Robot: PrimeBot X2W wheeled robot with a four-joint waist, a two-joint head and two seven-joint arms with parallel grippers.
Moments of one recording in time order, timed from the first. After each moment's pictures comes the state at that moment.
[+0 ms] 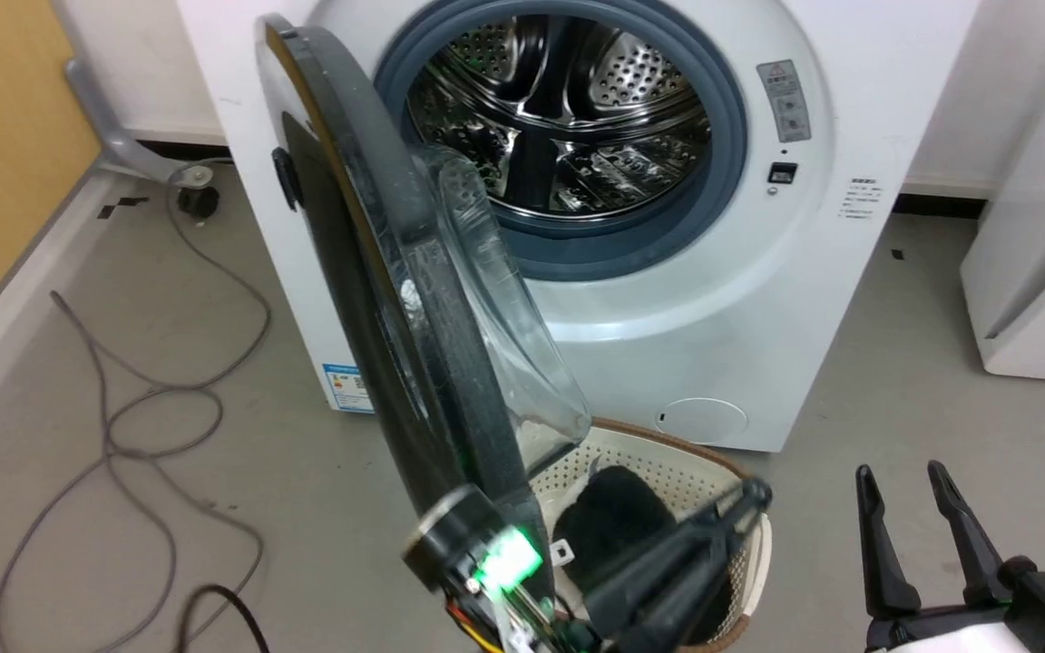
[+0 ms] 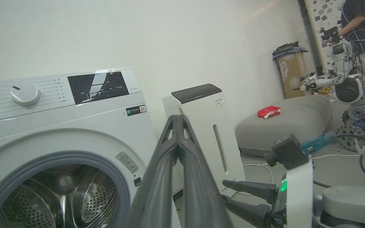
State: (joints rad) left arm -0.15 0.11 -0.70 -0.33 0.03 -0.07 -0.26; right arm 0.08 -0.05 -0.03 0.02 0.16 0.13 -0.26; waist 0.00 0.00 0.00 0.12
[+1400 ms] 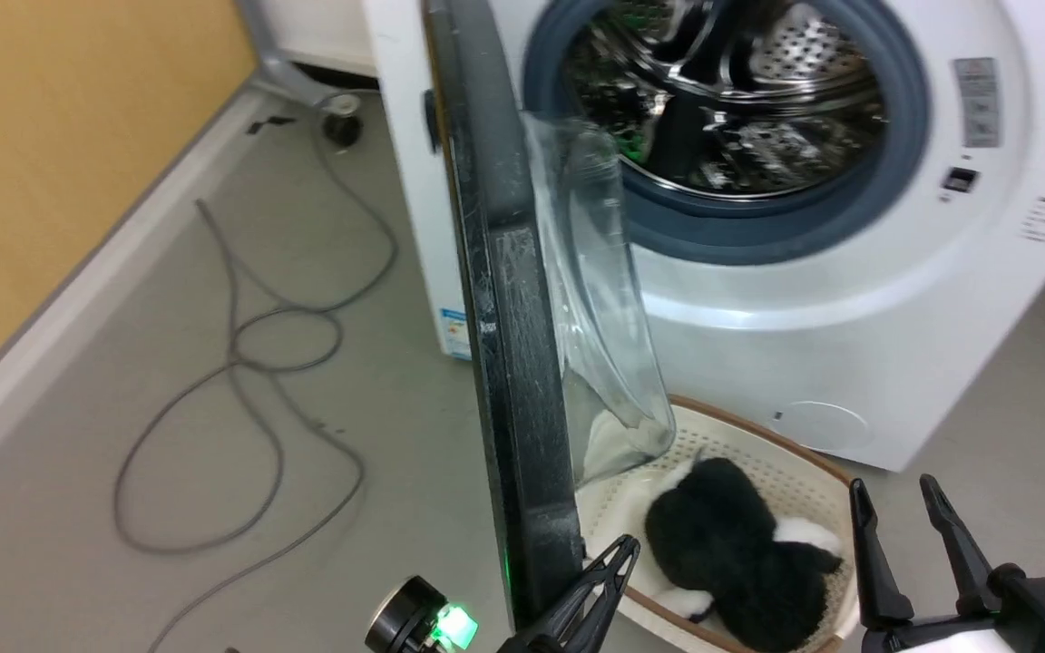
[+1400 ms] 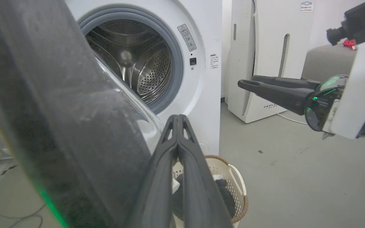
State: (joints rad) left arm -0.04 0.13 -0.66 0.01 -0.03 0.04 -0.26; right arm 0.09 -0.05 -0.03 0.05 0.16 0.13 -0.26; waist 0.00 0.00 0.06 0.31
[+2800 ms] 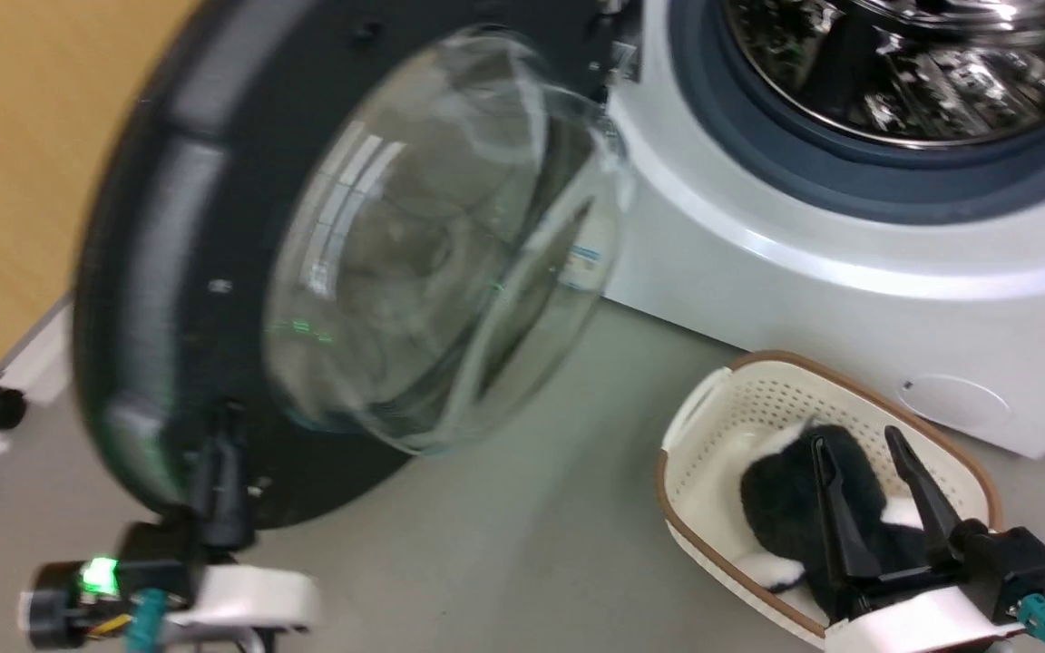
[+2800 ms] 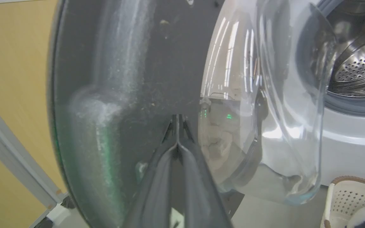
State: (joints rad) left arm -0.01 0.21 -0.14 -0.02 -0.14 0.23 -0.26; right arm 0.01 -0.05 0.03 0.06 0.11 0.13 -0.26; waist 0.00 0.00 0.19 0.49
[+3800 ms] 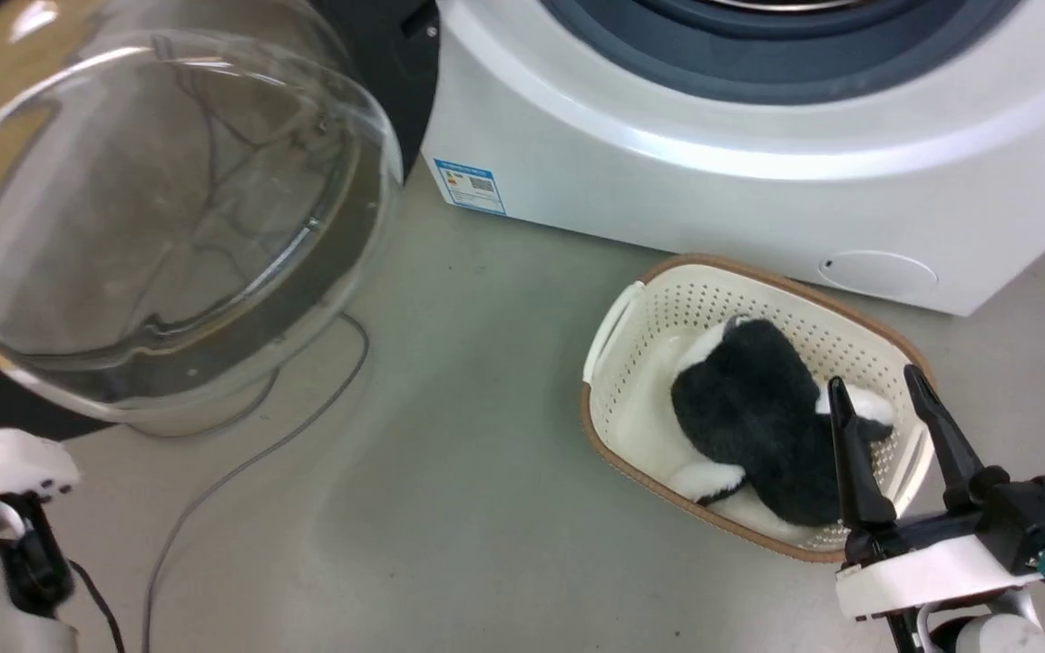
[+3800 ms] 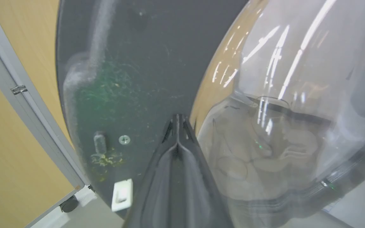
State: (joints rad) left arm -0.33 0.21 0.38 0.32 -0.19 0.14 -0.26; right arm -0.08 -0.07 0.02 0.06 0.10 0.13 -0.26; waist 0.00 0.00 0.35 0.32
